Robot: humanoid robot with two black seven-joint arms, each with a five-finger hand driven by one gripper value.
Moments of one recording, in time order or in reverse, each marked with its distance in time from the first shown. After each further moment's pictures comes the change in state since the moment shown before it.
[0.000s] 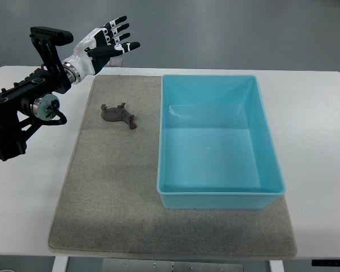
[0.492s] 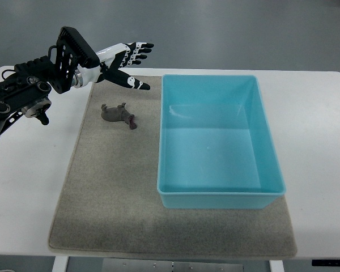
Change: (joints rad) left arm -0.058 0.093 0.110 -0.127 0.531 -0.036 0.001; right arm 0.000 0.000 0.000 0.000 -0.001 0.000 0.000
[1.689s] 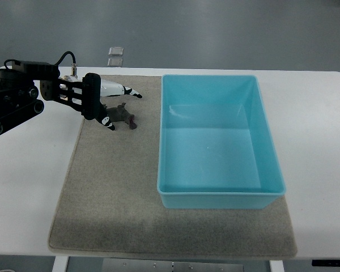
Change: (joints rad) left arm -0.078 0.074 0.173 -0.057 0.689 -0.031 -0.004; right arm 0.000 0.000 0.000 0.000 0.000 0.000 0.000
